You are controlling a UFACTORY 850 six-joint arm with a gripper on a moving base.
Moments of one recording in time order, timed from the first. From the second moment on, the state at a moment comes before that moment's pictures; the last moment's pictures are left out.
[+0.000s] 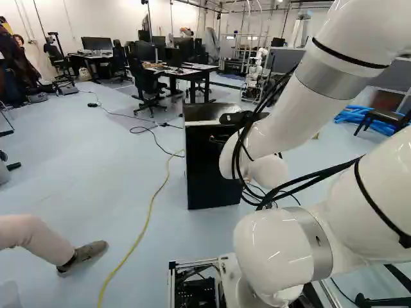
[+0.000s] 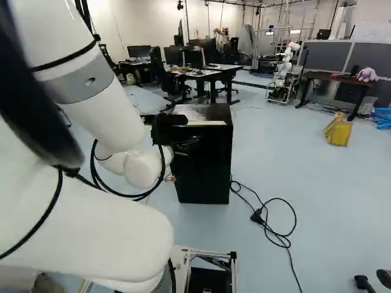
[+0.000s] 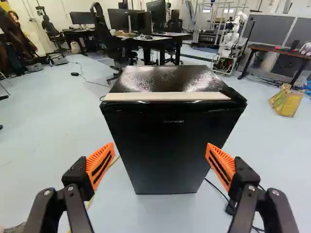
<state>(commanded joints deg) 0.0 16.0 -5.0 0.0 50.0 0.0</state>
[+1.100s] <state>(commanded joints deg) 8.3 15.3 -5.6 4.8 52.0 0.0</state>
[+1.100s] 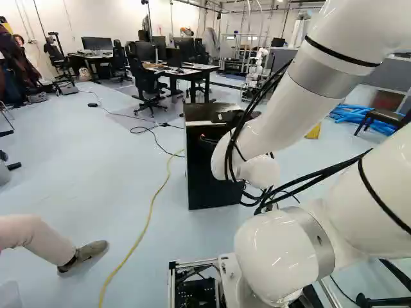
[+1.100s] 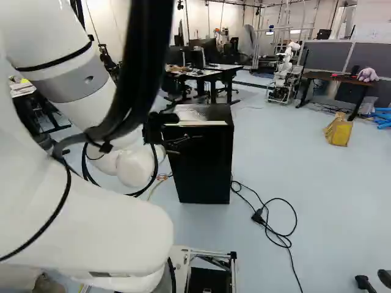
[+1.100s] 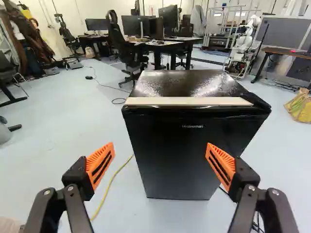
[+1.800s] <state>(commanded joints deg) 16.6 13.5 -7.1 13.9 55.3 0.0</state>
